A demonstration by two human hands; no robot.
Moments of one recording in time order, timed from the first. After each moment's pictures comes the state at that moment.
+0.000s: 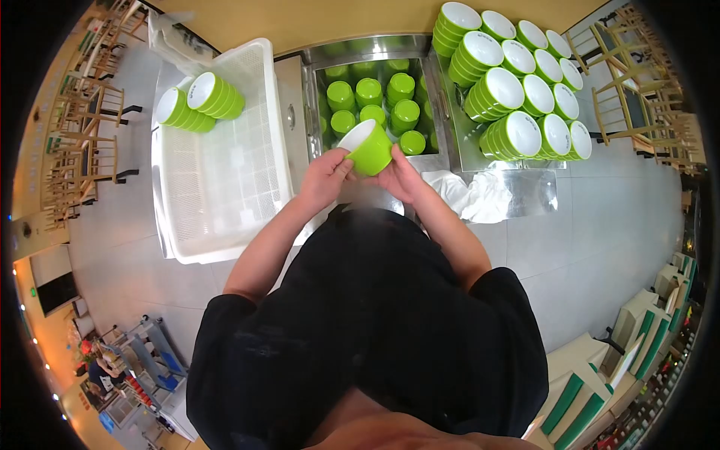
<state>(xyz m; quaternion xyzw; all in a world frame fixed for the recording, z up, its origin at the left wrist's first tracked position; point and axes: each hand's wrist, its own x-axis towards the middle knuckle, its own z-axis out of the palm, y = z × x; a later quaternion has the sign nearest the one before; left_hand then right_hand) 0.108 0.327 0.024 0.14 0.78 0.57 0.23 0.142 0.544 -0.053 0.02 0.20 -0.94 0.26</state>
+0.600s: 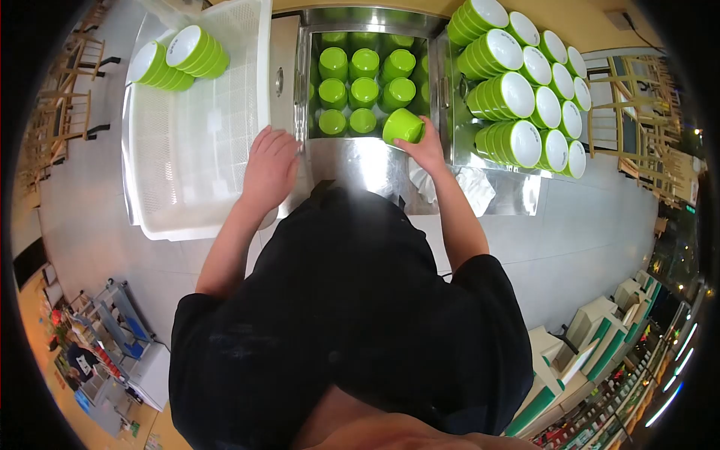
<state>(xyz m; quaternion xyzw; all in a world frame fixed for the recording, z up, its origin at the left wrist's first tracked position) 0.114 0.260 0.044 0.29 0.93 0.22 -0.07 0.117 0.638 -0.110 0.13 0.89 -0.44 0.07</state>
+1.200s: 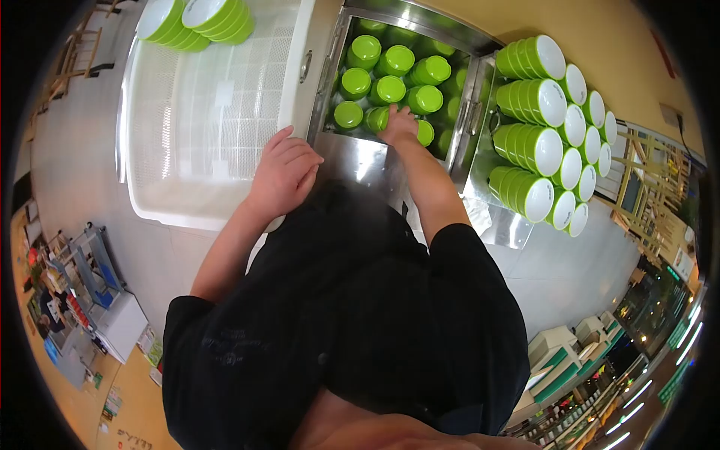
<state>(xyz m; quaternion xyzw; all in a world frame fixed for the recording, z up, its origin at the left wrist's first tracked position) 0.102 0.253 0.040 0.25 0.92 0.31 -0.02 -0.003 0.537 -0.208 -0.01 0.95 -0.01 0.32</state>
